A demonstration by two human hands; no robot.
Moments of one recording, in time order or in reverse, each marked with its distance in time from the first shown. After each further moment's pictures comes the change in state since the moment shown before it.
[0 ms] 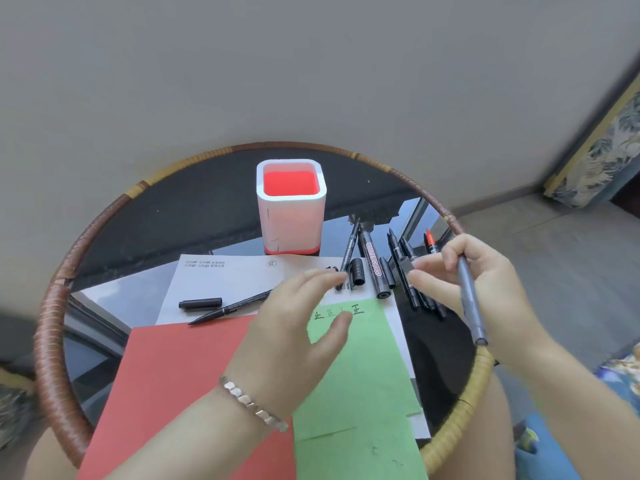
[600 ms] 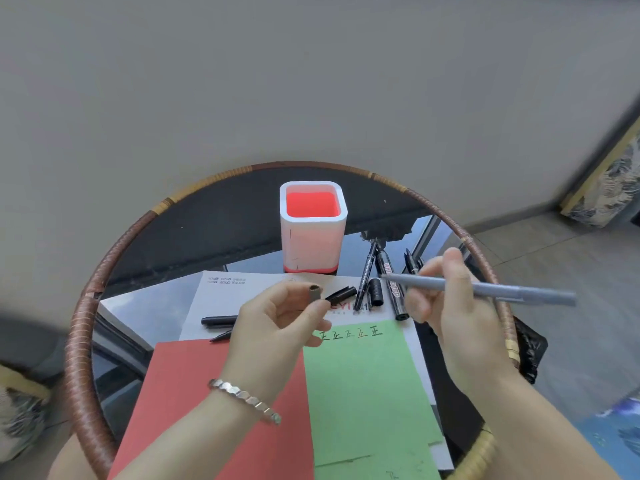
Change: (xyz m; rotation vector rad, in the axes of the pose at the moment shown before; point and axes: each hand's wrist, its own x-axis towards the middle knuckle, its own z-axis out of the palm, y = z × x) left_hand 0.012 -0.002 -0.024 -0.665 0.170 -0.506; right_hand -0.003 -0.008 0.051 0.223 0.120 0.060
